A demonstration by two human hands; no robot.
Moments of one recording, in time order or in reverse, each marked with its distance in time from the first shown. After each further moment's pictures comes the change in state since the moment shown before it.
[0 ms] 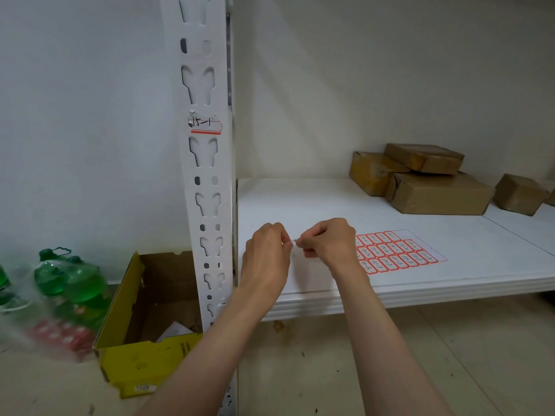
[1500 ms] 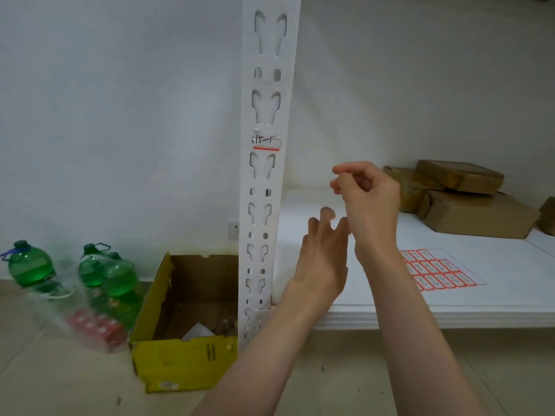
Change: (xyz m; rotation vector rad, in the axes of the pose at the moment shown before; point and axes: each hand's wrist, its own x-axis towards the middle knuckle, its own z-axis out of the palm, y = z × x) left_hand -0.005 0.040 -0.027 0.172 -0.111 0.256; right_hand -0.040 -0.104 -0.012 0.464 0.251 -0.376
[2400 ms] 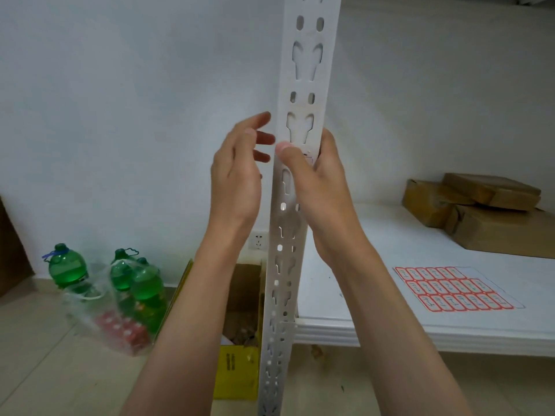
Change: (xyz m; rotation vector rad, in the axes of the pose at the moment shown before) left_hand -0.010 -0.055 -0.157 -0.753 0.655 -0.136; right_hand -0.033 -0.071 0.067 0.208 -0.448 -0.016
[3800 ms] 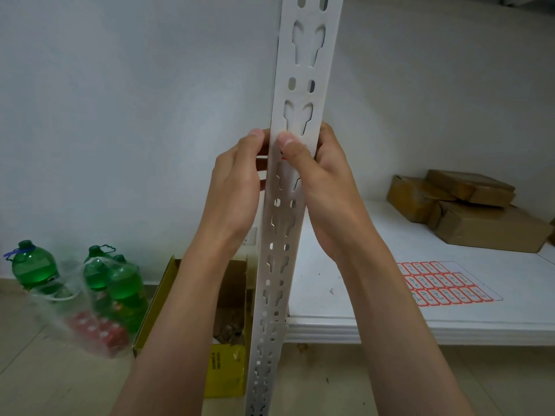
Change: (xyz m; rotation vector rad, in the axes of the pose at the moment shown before) left_hand -0.007 -0.009 -0.001 -0.138 -0.216 -0.107; right_hand 0.004 0.003 -0.007 0.058 -0.045 0.006
